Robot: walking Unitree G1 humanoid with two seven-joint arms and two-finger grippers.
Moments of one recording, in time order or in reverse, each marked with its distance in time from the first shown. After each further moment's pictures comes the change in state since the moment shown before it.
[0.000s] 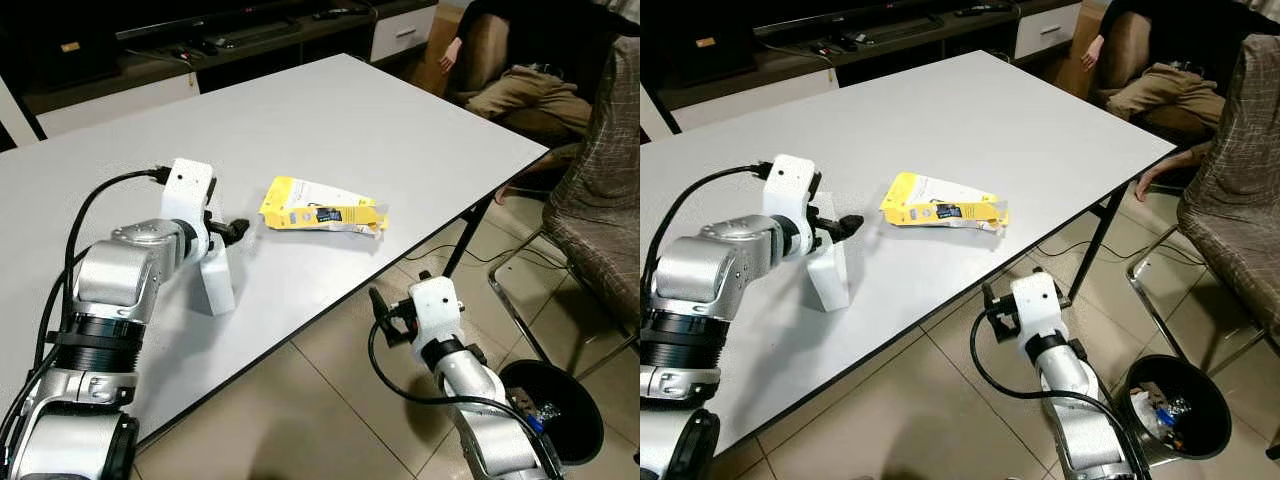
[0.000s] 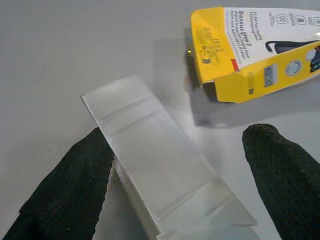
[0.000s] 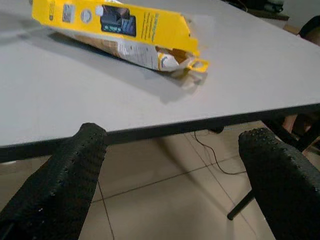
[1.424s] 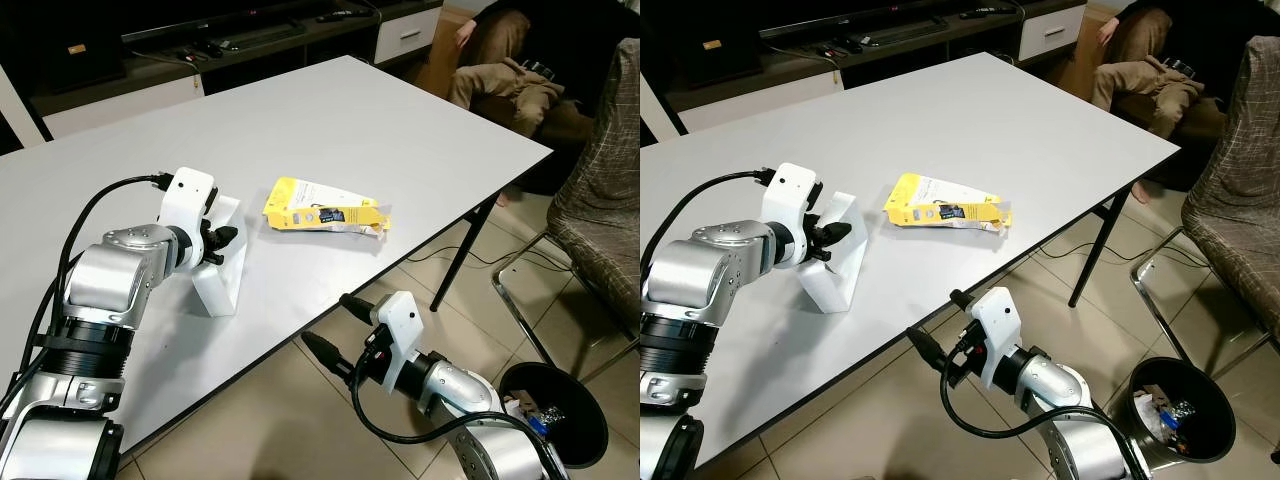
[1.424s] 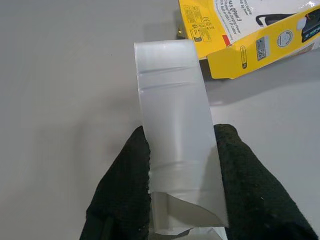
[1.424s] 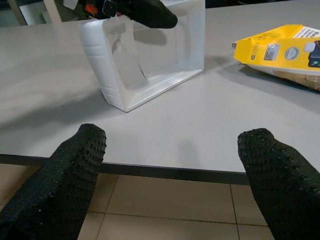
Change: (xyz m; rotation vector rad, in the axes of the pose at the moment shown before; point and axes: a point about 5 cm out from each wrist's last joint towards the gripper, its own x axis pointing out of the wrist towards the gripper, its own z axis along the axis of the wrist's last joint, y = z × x) left arm -0.004 0.005 -0.008 0.069 0.036 -0.064; right arm -0.021 0.048 0.023 0.201 -0.055 0.615
